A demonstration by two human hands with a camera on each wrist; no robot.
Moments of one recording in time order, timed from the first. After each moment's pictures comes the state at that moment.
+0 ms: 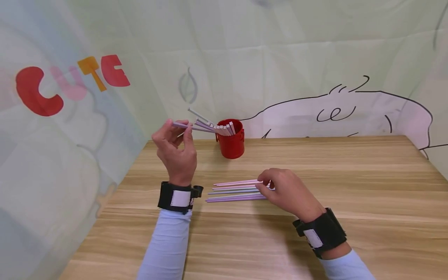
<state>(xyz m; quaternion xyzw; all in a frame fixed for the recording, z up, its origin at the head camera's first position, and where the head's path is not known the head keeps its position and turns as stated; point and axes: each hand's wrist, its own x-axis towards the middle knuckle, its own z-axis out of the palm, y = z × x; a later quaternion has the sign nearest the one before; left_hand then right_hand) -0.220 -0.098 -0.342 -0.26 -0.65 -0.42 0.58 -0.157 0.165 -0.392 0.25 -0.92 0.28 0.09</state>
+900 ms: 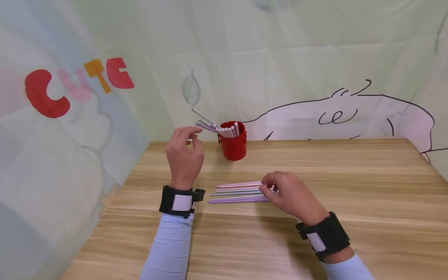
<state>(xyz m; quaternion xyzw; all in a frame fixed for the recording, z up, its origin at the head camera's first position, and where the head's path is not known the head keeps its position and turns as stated) -0.215 -0.103 -0.343 -0.15 -0.80 -0.34 0.47 -0.152 0.166 -0.389 0.25 -0.92 0.28 0.09</state>
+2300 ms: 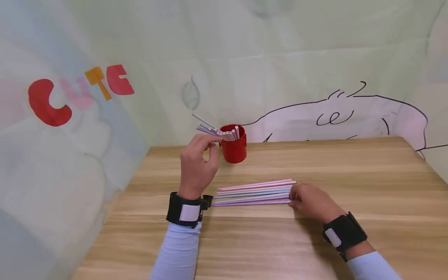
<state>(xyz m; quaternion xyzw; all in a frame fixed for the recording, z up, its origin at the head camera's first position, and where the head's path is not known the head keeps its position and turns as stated) -0.195 -0.085 -0.333 -0.28 -0.80 -0.35 0.41 -0.165 0.224 -0.441 0.22 -0.95 0.22 -0.01</state>
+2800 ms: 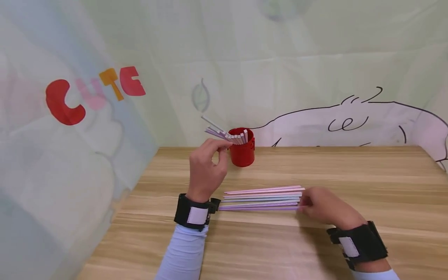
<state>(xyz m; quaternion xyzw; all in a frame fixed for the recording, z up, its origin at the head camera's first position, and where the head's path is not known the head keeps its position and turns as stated) -0.195 -0.082 -0.333 -0.29 -0.79 -0.33 0.43 -0.161 0.226 -0.412 0.24 -0.93 0.28 -0.06</state>
